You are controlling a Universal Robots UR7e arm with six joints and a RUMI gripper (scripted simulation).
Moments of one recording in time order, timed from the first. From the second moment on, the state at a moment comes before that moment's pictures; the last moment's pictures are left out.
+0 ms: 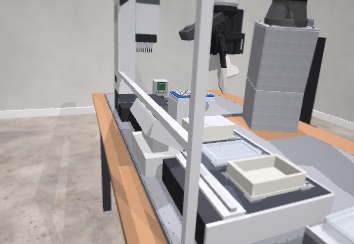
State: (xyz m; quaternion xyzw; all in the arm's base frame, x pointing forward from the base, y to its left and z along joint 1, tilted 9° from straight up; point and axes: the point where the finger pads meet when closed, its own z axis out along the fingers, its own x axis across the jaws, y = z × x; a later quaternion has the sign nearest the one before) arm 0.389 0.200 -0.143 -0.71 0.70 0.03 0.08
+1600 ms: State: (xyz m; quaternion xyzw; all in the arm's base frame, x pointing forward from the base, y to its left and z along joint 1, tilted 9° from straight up) arm 0.384 0.189 -0.074 -0.71 0.70 0.03 0.08
